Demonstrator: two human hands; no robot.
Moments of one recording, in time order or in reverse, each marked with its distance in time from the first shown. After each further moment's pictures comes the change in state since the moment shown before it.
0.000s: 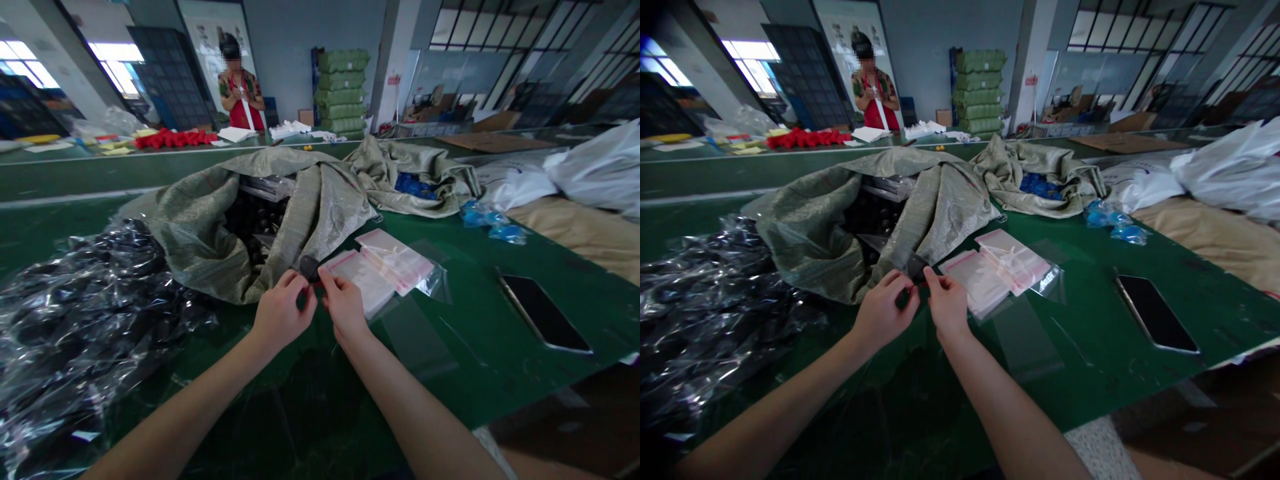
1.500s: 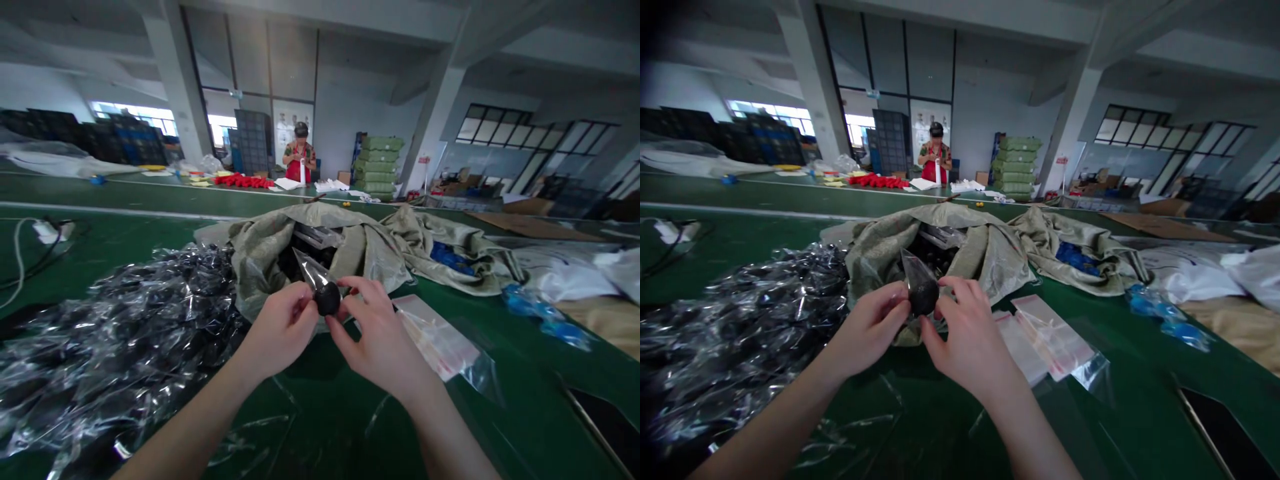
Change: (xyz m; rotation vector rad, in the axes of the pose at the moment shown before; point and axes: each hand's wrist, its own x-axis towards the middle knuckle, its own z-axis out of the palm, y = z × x) left_hand 0.022 -0.013 -0.126 -0.468 0.070 -0.211; right_hand -0.025 -0.136 0.032 -0.962 -0.475 -1.048
